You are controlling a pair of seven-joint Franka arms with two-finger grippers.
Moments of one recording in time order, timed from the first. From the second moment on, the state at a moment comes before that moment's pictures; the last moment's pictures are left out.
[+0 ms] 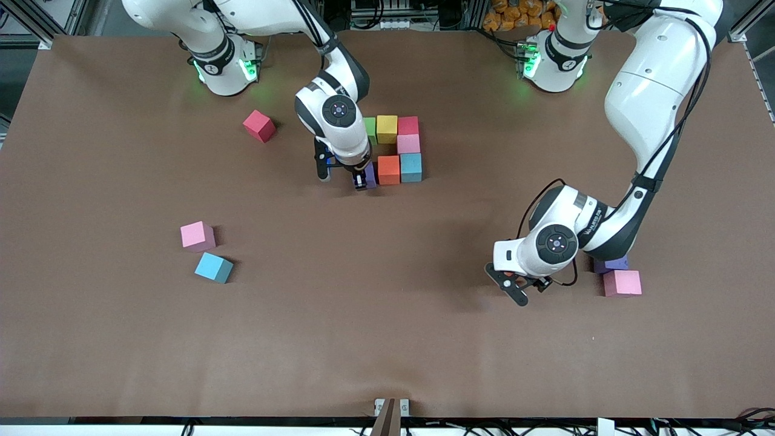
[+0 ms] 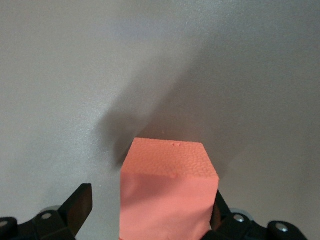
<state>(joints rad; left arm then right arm) 0.03 0.80 -0.44 -1.54 0.46 2.15 0.29 0.87 0.46 -0.03 -2.09 0.13 2.54 2.16</state>
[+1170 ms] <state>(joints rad) 0.01 0.80 -0.44 -1.53 0.46 2.15 0.30 0.89 0.47 -0.02 -2.09 0.13 2.52 2.19</state>
